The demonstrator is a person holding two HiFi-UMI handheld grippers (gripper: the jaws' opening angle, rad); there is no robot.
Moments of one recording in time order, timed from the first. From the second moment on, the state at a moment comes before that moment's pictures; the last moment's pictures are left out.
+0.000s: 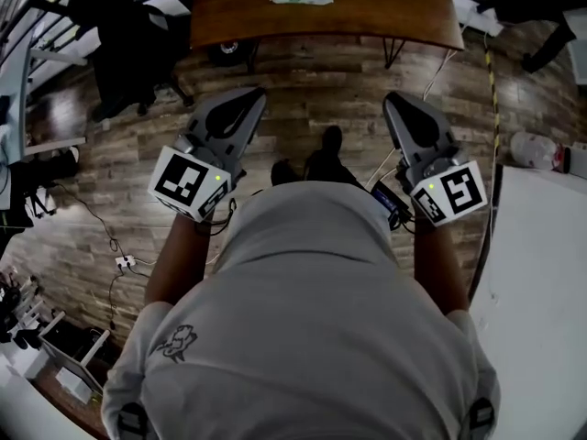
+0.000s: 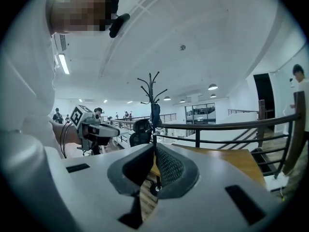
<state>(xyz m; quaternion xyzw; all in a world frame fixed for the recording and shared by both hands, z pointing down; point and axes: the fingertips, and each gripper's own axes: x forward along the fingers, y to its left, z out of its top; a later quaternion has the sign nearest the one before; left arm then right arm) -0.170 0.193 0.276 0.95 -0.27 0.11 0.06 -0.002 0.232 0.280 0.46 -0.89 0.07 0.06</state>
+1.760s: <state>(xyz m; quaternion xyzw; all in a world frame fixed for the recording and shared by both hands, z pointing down) -0.148 0.405 0.270 0.95 -0.30 0.08 0.06 0.012 0.446 0.283 0.42 -0.90 0.07 0.06</state>
